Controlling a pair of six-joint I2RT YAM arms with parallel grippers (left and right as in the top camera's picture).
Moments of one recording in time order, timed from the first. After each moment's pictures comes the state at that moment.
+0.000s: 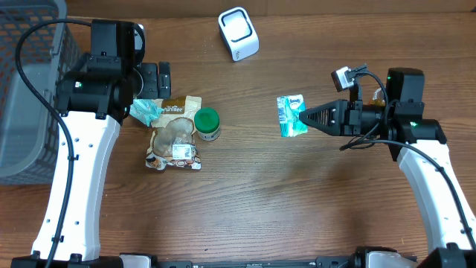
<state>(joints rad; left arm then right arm) -0.10 1.53 1.64 -1.03 -0.14 -0.07 -0.05 1.38 1.02 -0.45 -1.56 0.35</state>
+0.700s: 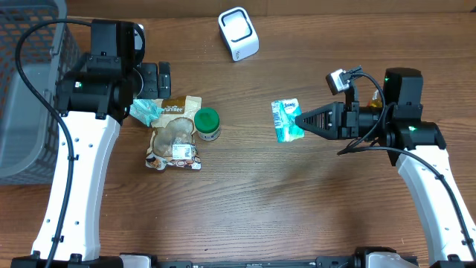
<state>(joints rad) -0.10 1.53 1.64 -1.03 -0.14 -0.07 -0.01 1.34 1.02 -0.45 -1.56 0.44</state>
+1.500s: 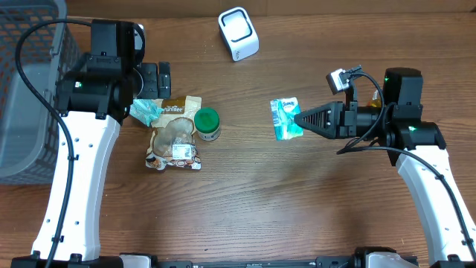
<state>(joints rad) -0.10 1.53 1.64 -1.03 -0.14 -0.07 -0.01 1.34 1.02 -0.47 -1.47 0.44</state>
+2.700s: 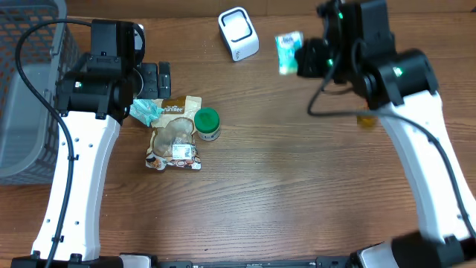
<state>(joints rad) -0.10 1.53 1.64 -1.03 -0.14 -0.07 0.31 1.66 1.88 -0.99 -0.16 0.31</state>
